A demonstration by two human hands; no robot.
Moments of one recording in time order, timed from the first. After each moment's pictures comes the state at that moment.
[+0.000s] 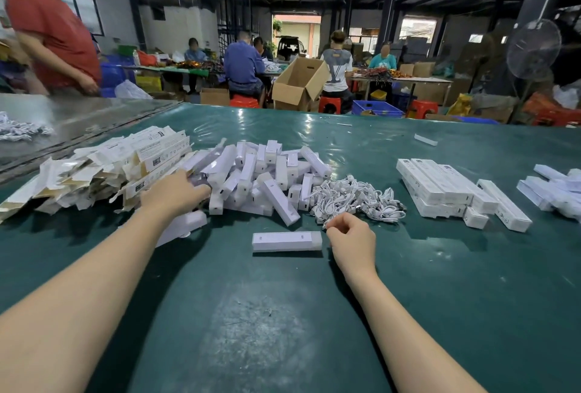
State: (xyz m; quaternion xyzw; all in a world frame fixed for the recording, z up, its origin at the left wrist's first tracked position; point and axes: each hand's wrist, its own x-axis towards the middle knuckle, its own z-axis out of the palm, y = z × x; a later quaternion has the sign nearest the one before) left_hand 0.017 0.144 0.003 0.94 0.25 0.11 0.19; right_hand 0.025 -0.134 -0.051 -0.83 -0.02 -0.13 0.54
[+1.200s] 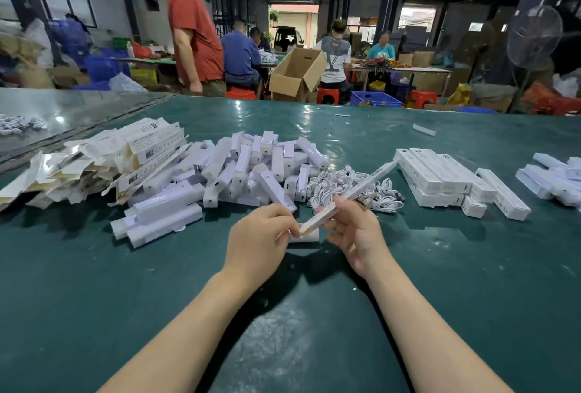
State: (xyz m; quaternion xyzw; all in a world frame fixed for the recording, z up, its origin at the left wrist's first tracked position) left_hand -0.040 0.004 -0.039 0.89 -0.11 0.36 0.27; right_hand 0.024 -0.146 -0.040 -0.54 -0.05 0.07 0.84
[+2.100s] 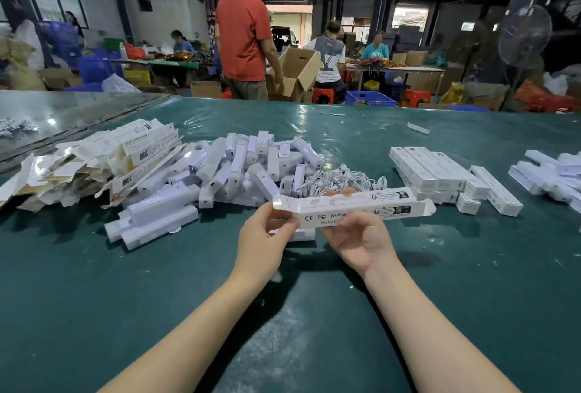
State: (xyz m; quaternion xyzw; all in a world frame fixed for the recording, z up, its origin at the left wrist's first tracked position) left_hand -0.038 -0.014 -0.040 0.74 0.00 0.22 0.64; right_hand 0.018 -0.154 -0.037 -0.27 -0.08 0.19 0.94
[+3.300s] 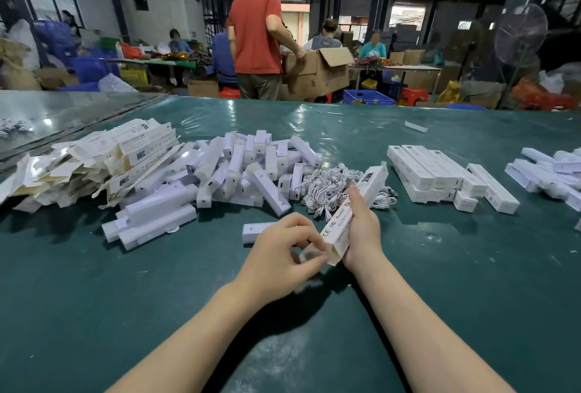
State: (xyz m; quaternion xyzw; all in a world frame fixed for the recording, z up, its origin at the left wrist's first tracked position) left_hand -0.051 -0.022 -0.040 0.84 -0.21 0.22 0.46; right_hand 0.022 -0.139 -0.036 -0.48 0.08 -0.03 0.87
